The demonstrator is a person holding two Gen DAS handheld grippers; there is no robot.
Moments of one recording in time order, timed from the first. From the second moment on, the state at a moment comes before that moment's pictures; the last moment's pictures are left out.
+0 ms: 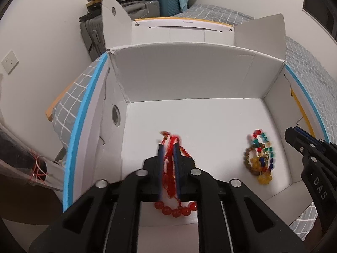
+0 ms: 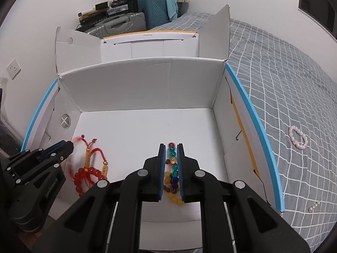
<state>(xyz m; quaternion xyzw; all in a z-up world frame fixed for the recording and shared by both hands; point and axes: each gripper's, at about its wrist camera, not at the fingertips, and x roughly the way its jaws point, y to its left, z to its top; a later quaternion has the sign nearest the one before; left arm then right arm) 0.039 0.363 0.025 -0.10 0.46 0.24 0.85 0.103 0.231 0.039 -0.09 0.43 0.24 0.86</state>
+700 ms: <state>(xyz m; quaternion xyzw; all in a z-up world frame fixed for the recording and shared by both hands) 0.019 0.322 0.085 -0.10 0.38 0.25 0.89 0.066 0.162 0.104 -0.08 0.34 0.23 0.91</state>
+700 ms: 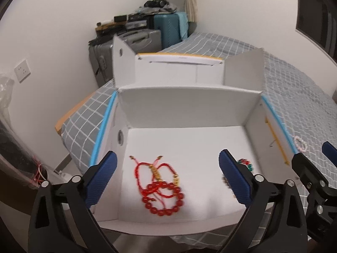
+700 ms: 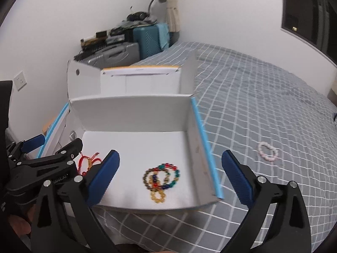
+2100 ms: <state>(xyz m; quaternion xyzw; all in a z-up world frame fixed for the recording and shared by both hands) 0.268 0.010 0.007 -0.02 0.44 0.02 0.90 0.139 -0.173 -0.015 -0.01 0.42 0.05 0.91</state>
